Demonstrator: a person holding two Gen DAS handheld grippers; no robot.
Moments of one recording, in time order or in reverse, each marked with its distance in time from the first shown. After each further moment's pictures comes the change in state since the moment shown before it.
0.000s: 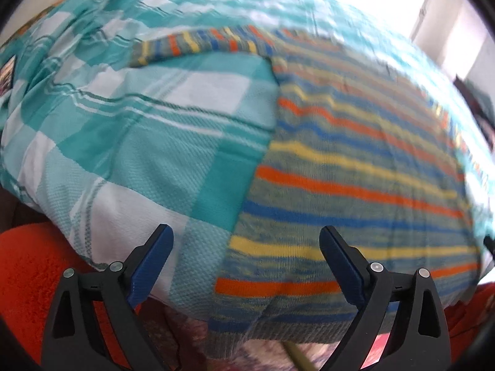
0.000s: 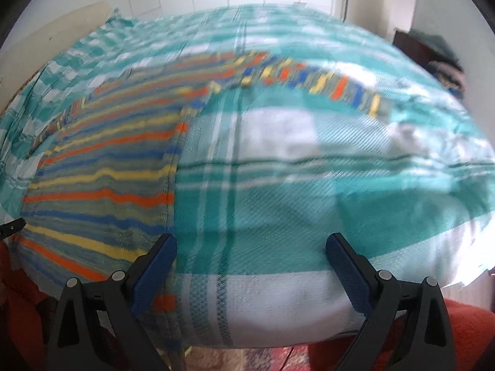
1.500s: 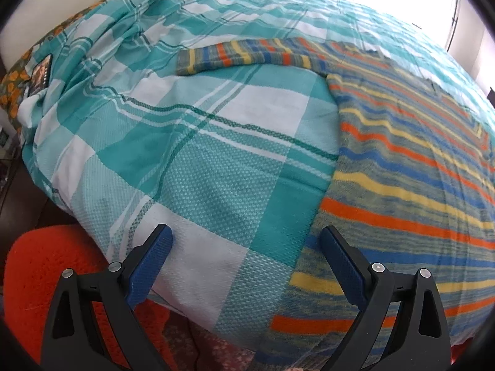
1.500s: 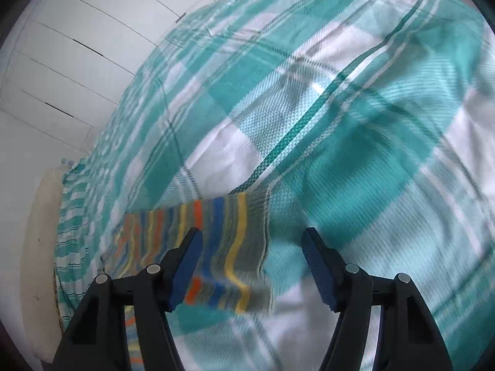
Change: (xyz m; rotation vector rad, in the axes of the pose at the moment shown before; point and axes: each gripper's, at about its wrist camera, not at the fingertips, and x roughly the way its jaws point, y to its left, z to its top) left arm 0.013 0.015 0.010 -0.039 -0.032 0.209; right arm 0.161 -0.253 0.135 0.742 0.151 0.291
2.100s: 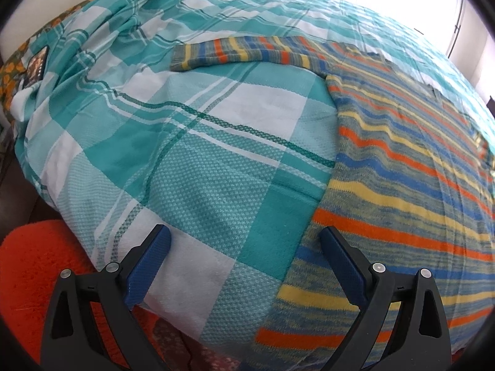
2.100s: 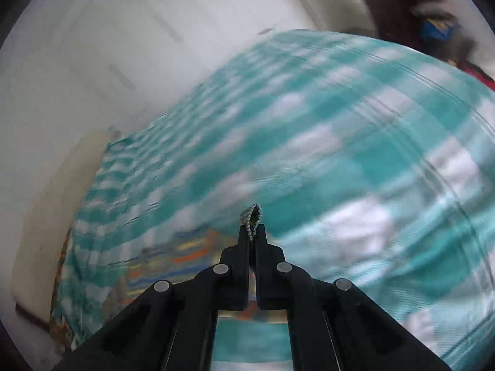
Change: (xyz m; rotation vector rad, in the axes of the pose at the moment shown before) left arm 0.007 -0.002 0.006 -0.036 0.008 -0.038; right arm -0.059 0.216 -0.011 -0.402 -0.131 0.189
